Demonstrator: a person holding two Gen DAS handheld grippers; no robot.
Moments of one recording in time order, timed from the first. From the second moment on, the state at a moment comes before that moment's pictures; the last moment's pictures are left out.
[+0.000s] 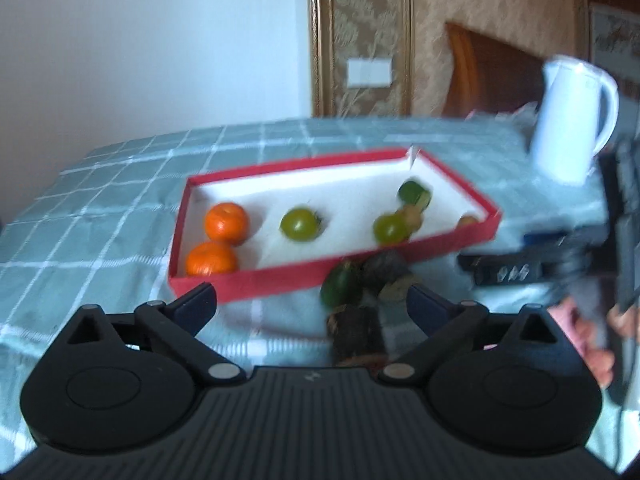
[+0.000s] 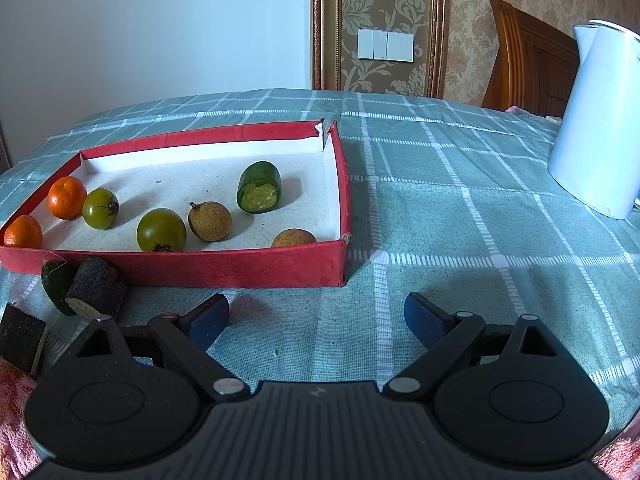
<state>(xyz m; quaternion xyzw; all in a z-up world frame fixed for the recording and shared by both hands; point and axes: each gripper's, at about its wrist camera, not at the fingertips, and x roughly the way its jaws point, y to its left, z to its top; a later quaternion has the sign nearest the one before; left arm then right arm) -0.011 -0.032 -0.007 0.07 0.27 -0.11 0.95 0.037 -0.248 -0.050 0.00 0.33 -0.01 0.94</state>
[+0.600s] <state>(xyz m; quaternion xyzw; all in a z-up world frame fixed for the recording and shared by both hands) -0.005 -0.027 -0.018 0.05 0.30 -0.15 0.94 0.038 -0.247 -0.051 0.00 0.33 -0.02 0.94</state>
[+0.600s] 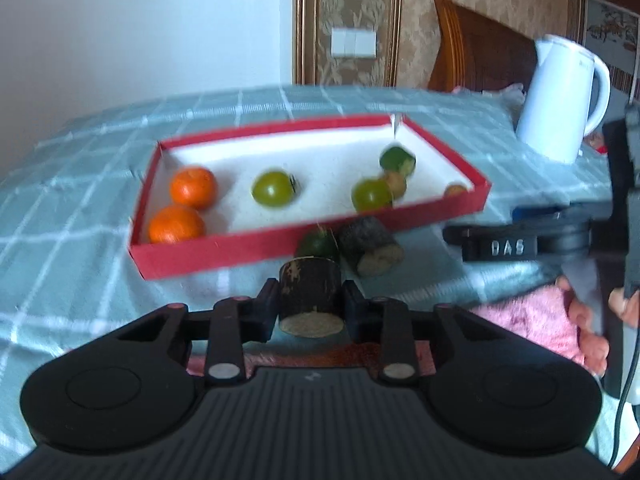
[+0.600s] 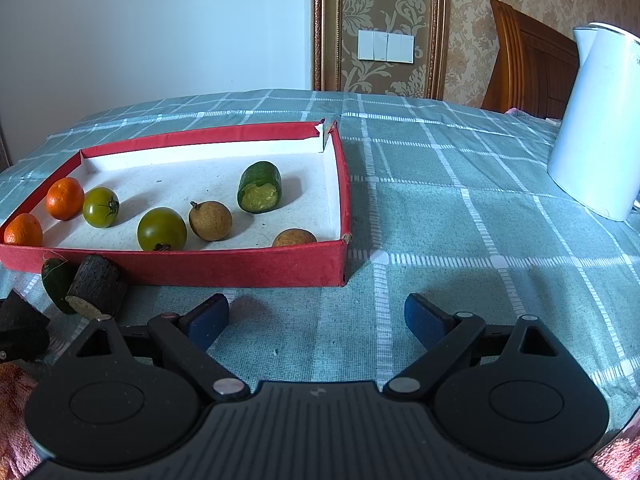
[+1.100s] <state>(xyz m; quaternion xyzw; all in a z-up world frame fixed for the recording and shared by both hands) 0.082 -0.011 -0.008 0.05 0.28 -0.08 0.96 0.038 -0.246 -0.051 0.00 0.33 -0.02 0.94</state>
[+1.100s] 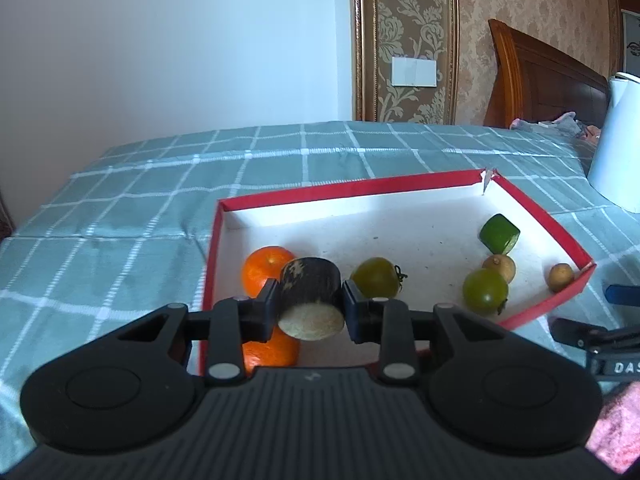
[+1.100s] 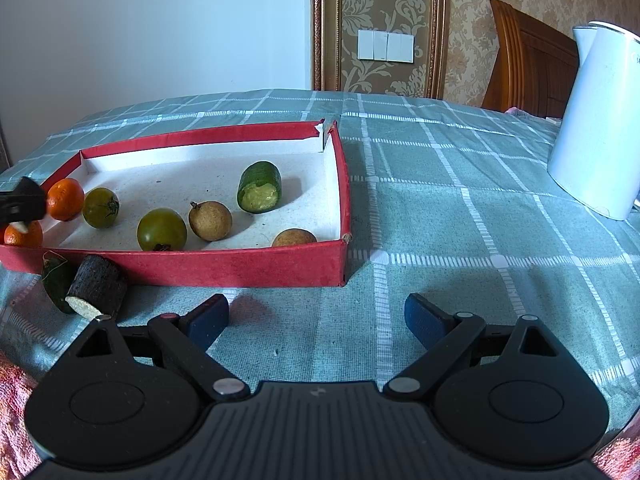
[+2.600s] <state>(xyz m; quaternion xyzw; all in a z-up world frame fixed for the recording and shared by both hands) 0.037 0.031 -0.040 -0.01 0.30 -0.05 0.95 0.003 -0.178 -0.036 -0.01 0.29 0.10 0.95</state>
